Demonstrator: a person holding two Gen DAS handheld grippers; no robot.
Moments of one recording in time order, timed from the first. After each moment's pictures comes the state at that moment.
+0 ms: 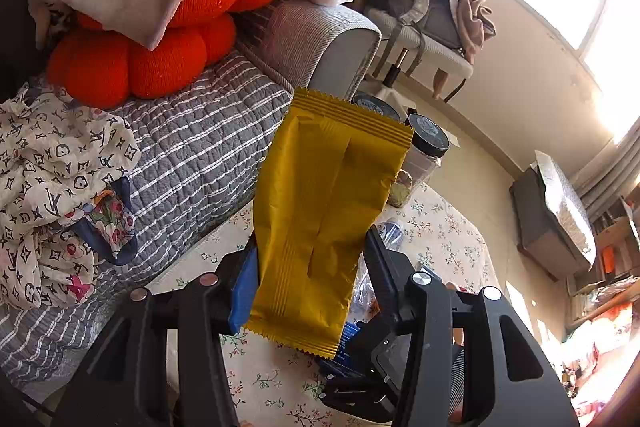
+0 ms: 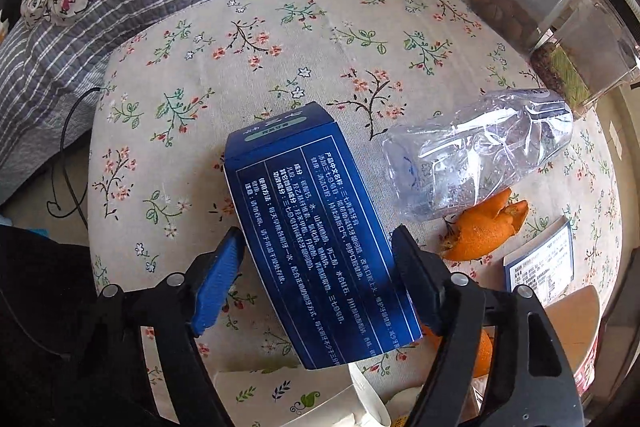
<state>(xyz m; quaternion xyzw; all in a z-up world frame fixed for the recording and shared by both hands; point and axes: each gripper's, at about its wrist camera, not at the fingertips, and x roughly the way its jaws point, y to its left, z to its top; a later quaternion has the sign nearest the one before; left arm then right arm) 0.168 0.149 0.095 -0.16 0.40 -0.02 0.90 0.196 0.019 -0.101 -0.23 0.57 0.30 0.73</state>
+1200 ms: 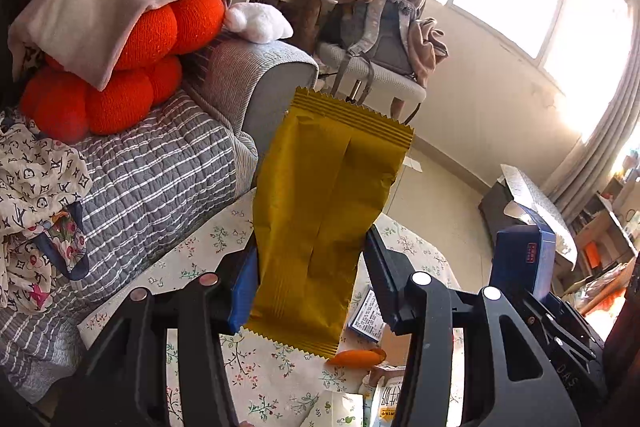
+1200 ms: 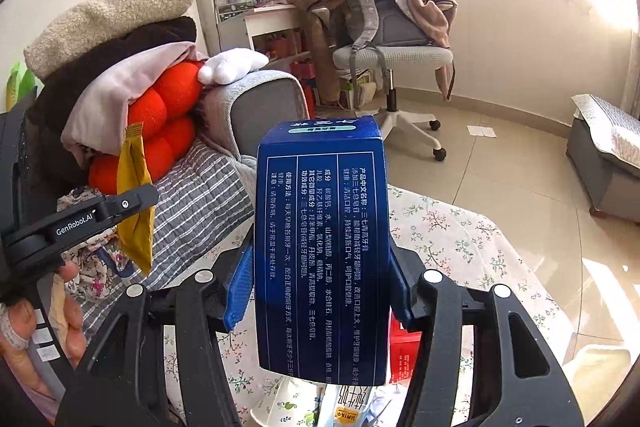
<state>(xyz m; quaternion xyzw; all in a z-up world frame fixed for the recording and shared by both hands) 0.148 0.084 0.115 -0.15 0.31 -0.07 0.94 0.124 -0.156 0.111 0.07 0.28 0.08 0.95</state>
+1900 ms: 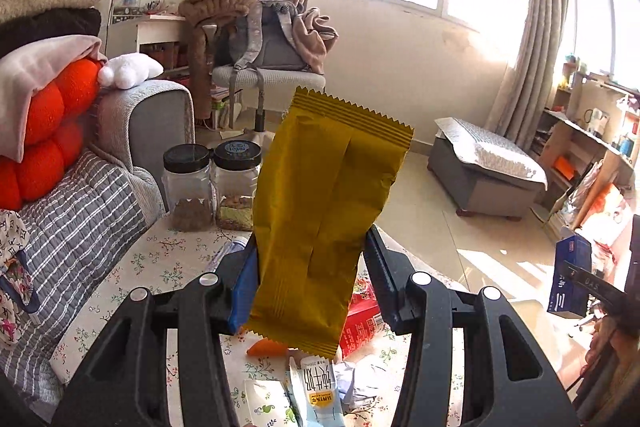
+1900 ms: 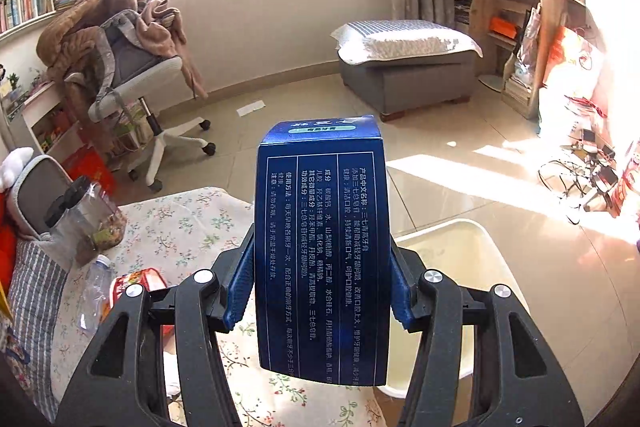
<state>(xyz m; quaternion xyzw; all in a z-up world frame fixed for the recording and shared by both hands) 0.089 -0.065 0.110 -0.01 0.26 -0.19 0.95 -0.014 -0.417 0.037 0.20 0.32 -0.31 0.87</state>
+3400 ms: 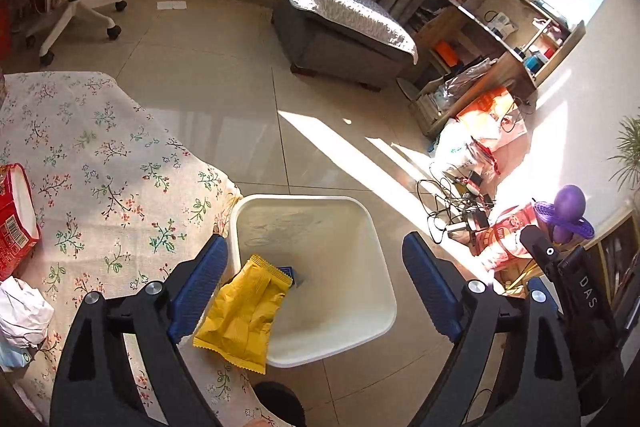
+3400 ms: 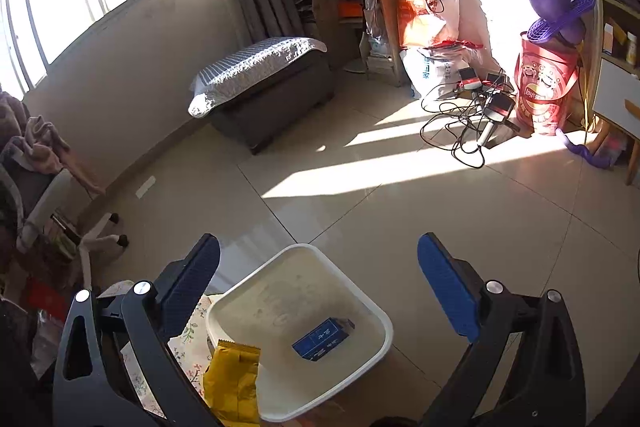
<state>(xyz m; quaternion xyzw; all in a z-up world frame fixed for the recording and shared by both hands) 0.042 -0.365 0.039 -0.02 0.48 -0.40 0.78 -0.137 -0.514 0.043 0.30 0.23 -0.45 0.81</state>
